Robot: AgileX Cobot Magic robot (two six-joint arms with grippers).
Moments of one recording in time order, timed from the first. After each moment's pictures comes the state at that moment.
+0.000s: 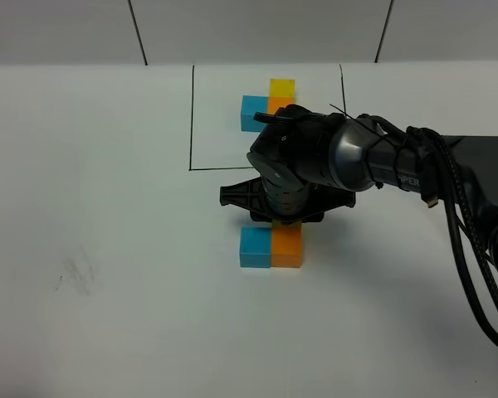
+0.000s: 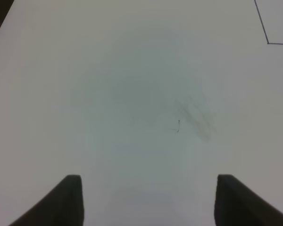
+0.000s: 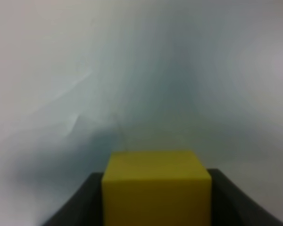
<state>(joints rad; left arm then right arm) 0.05 -0.01 -0.50 0.03 1.08 -0.04 0.76 2.16 -1.48 -0.32 0.77 1.04</state>
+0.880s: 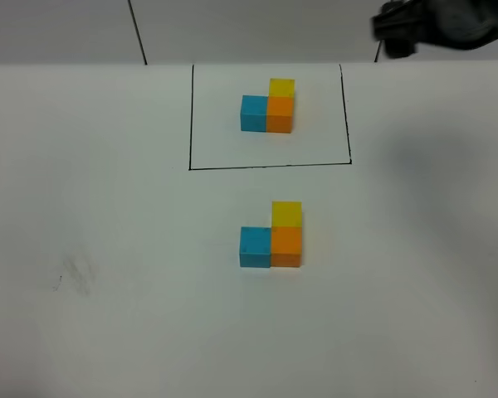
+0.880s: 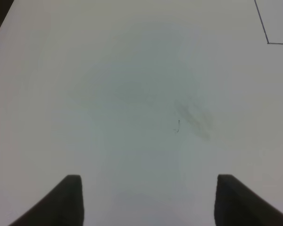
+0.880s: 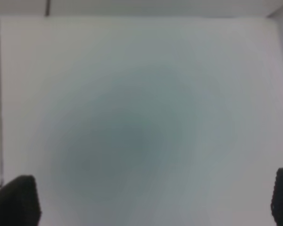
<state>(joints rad) 0.05 -0.01 -0.50 0.03 1.08 -0.04 0.49 1.71 -1.64 -0.69 1.19 0.74</state>
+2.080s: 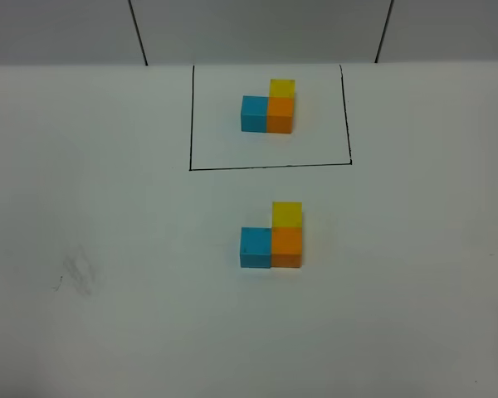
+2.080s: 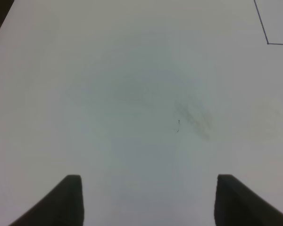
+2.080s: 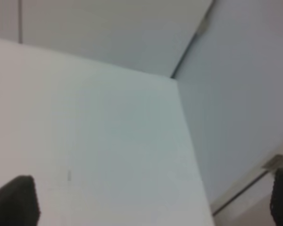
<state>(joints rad) 0.05 -0.01 -0.50 0.03 1.08 -0.04 -0.05 0.31 -0.98 -0.14 1.13 -0.22</state>
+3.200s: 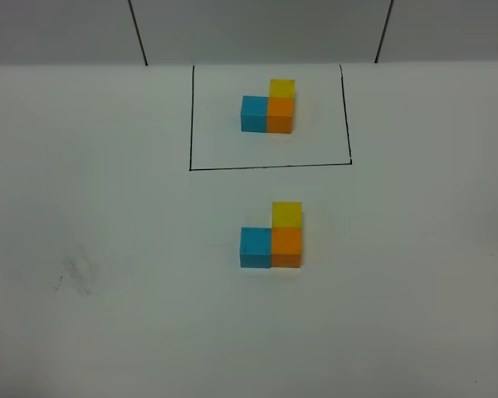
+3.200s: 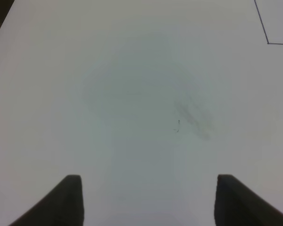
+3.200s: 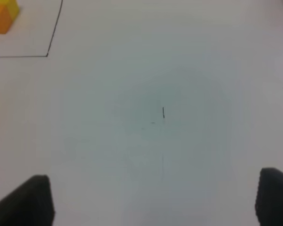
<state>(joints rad) 0.05 -0.01 -0.50 0.03 1.08 -0.04 -0.04 0.00 -0.50 0.02 1.07 -0.04</state>
